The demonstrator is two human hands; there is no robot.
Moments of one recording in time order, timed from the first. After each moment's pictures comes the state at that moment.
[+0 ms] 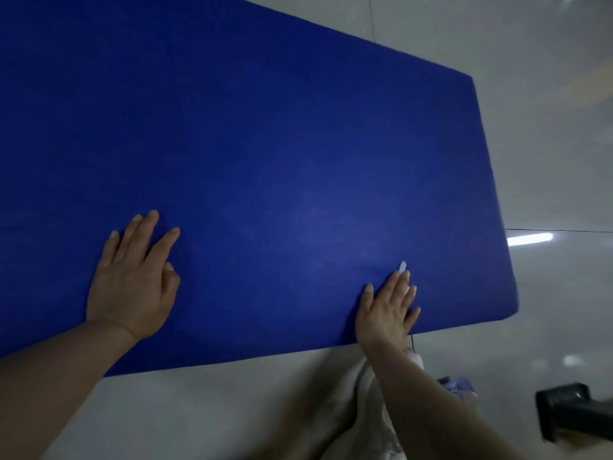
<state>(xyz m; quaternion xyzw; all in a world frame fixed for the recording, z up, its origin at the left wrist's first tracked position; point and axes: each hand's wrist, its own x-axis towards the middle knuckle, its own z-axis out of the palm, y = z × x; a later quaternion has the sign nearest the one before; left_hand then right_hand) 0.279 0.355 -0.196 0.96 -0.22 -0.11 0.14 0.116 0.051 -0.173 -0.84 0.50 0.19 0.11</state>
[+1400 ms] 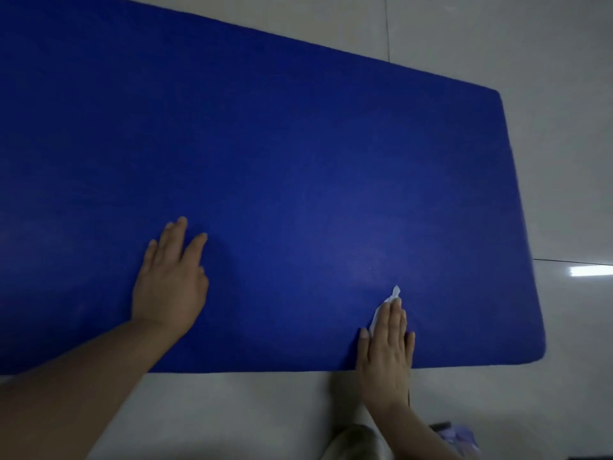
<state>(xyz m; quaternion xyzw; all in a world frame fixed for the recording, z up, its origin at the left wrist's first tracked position) 0.262 0.279 -0.170 0.98 -0.14 -0.09 0.14 0.076 0.025 -0.170 -0.92 0.33 0.14 0.15</state>
